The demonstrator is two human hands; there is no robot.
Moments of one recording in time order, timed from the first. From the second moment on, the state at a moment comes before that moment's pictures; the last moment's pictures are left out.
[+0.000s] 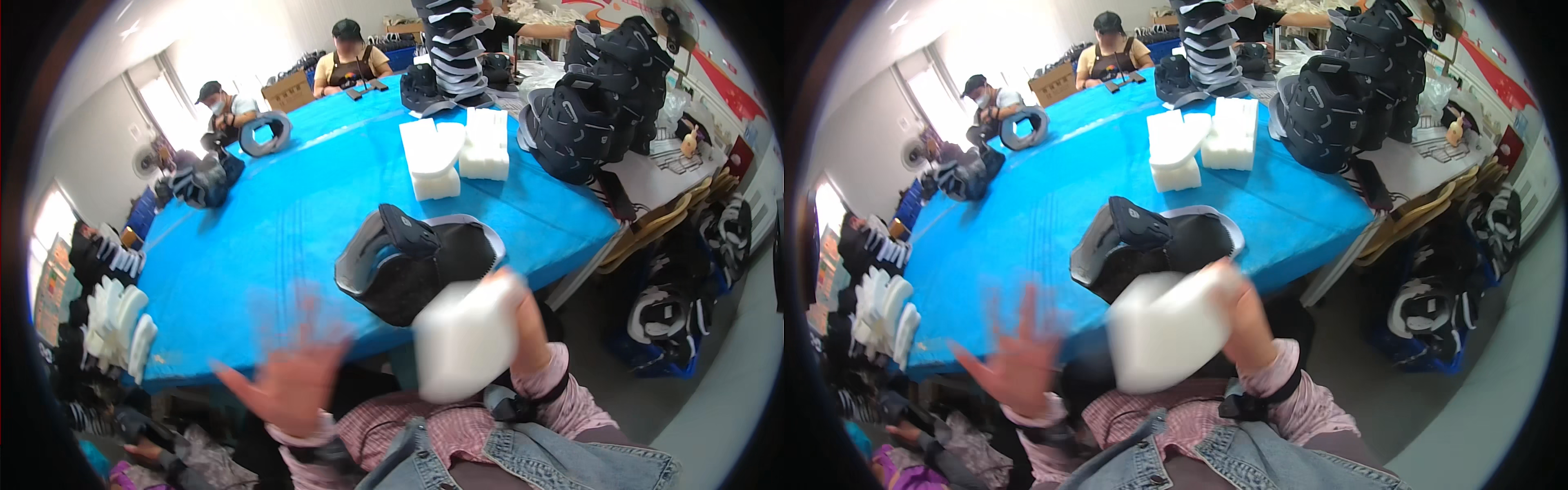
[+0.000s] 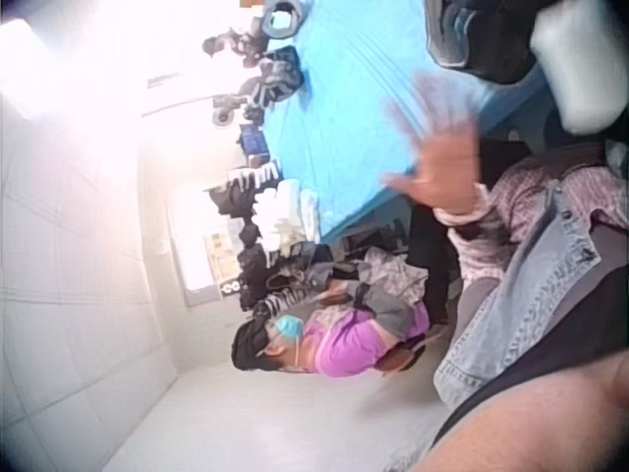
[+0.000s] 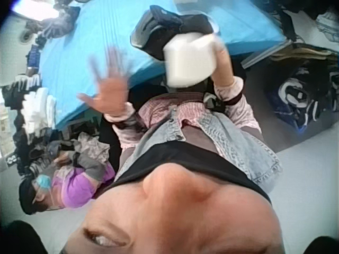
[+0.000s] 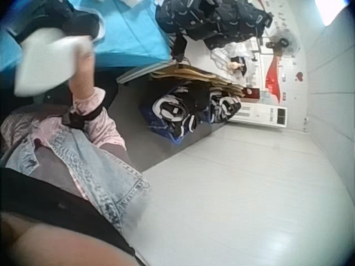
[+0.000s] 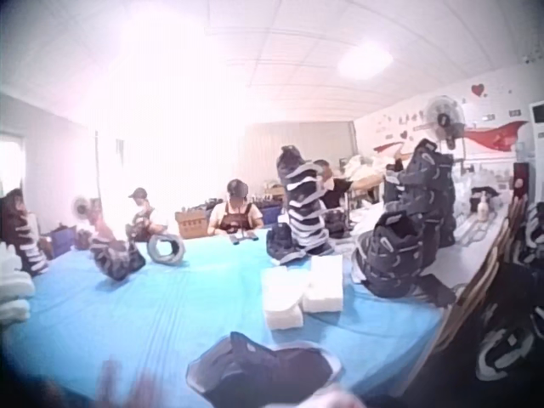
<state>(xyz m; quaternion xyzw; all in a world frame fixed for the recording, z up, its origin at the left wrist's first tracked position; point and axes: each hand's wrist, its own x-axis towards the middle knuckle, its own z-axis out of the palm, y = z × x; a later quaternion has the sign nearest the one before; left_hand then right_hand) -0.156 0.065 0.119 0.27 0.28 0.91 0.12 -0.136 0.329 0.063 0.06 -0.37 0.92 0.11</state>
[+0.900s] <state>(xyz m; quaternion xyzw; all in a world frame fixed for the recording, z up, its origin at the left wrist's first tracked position) -0.143 0.105 0.080 0.21 0.64 0.73 0.04 -0.133 0.297 0.067 0.19 -0.66 0.70 0.20</state>
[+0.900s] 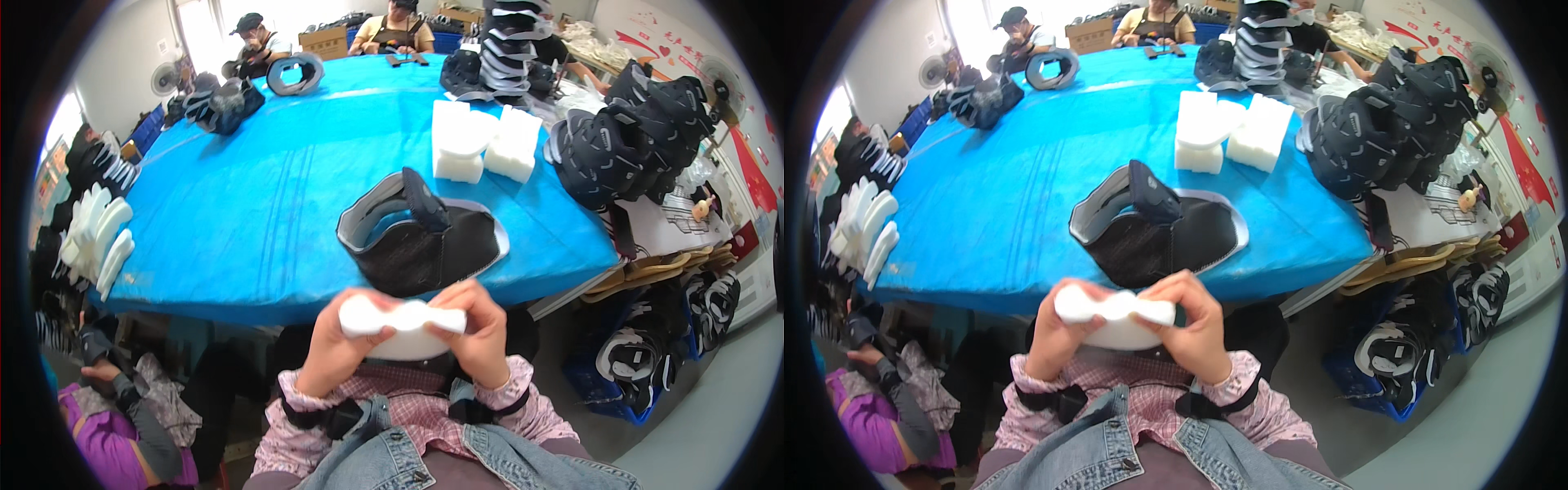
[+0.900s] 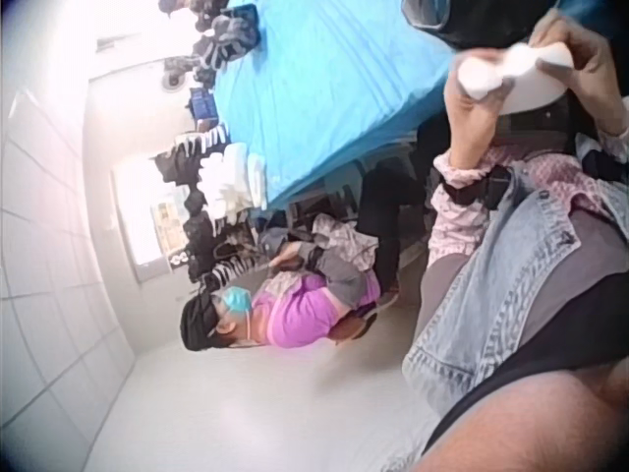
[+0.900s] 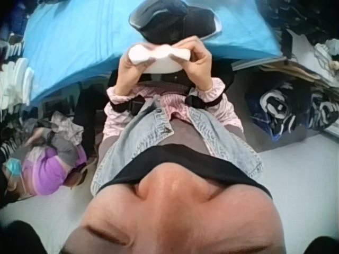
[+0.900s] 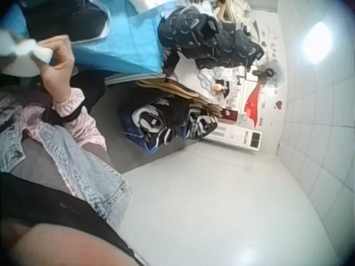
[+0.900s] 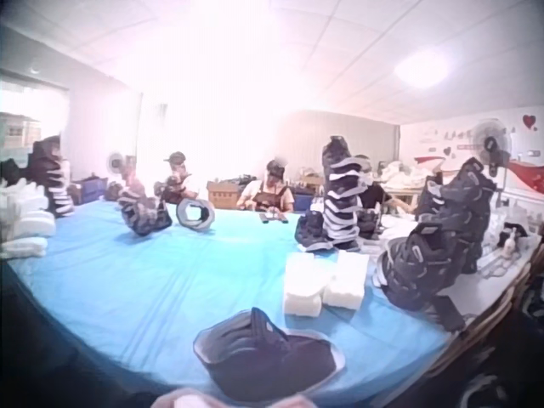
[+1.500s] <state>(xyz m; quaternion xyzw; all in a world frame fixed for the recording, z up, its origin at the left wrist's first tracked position) -0.163 0.096 0.103 0.15 0.66 0.73 -0.07 -0.170 0.293 0.100 0.23 -0.66 0.70 0.14</state>
